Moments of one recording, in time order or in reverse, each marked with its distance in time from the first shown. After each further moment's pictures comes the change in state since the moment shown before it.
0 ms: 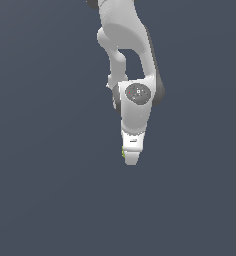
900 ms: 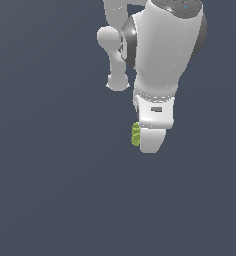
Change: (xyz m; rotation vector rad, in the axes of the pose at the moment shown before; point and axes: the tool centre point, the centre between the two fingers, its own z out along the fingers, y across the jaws) arm 0.029 0.043 -0.178 -0.001 0.002 -0.001
